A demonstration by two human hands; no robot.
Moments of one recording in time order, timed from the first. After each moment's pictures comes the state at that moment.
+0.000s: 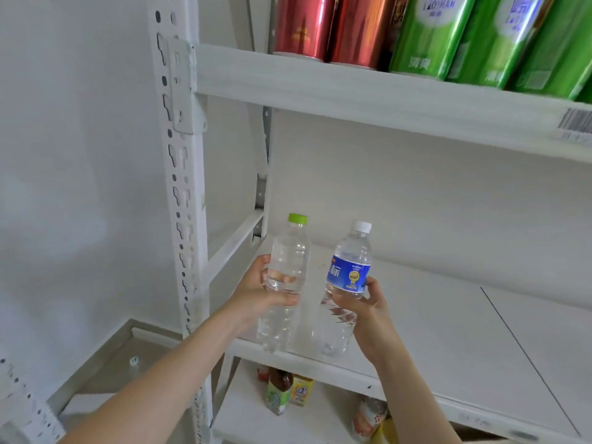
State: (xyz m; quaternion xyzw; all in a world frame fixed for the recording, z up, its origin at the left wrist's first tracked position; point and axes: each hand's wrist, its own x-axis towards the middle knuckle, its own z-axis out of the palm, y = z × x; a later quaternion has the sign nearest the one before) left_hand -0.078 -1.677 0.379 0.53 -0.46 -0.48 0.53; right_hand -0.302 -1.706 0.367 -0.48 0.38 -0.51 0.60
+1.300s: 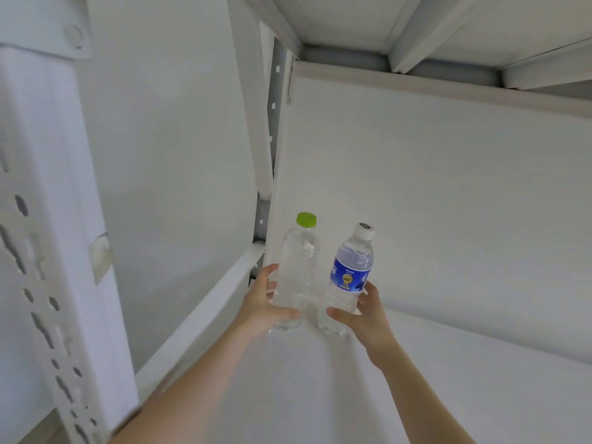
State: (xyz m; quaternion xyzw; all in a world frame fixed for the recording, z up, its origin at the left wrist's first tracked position) left_hand -0.021 -1.911 0.301 0.58 -0.48 -0.39 0.53; right_hand -0.230 -1.961 0.293 -0.59 0.44 -0.46 0.49
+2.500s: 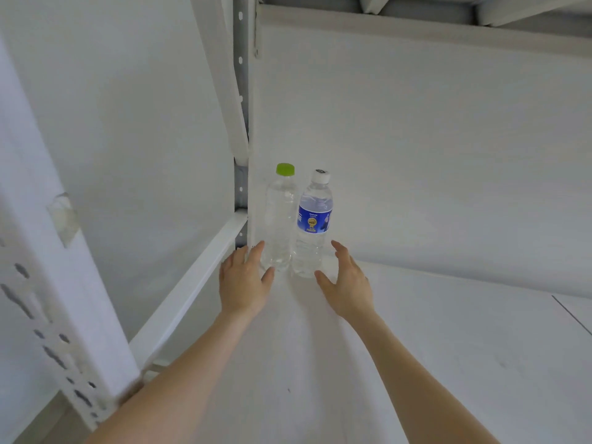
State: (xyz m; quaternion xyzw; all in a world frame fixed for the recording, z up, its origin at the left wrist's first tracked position) left_hand -0.023 -1.903 0.275 0.73 -0.59 -0.01 0.36; right_hand -0.217 -1.930 0.291 -0.73 0.59 -0.31 0.14
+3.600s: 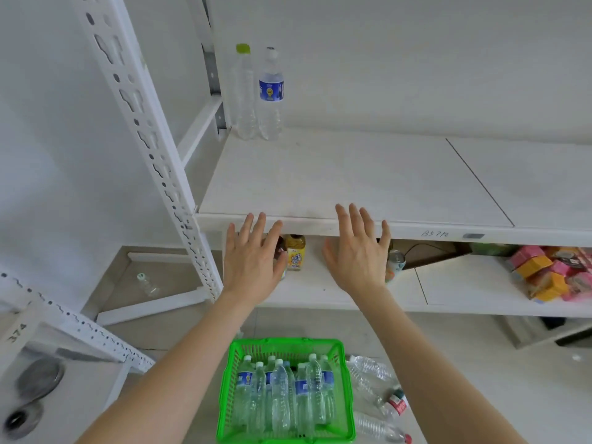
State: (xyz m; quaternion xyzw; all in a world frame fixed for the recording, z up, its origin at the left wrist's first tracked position) left_hand -0.118 -1.552 0.264 0.64 -0.75 0.07 0.16; right_hand -0.312 -1.564 0.281 -0.72 0.66 -0.19 -0.10
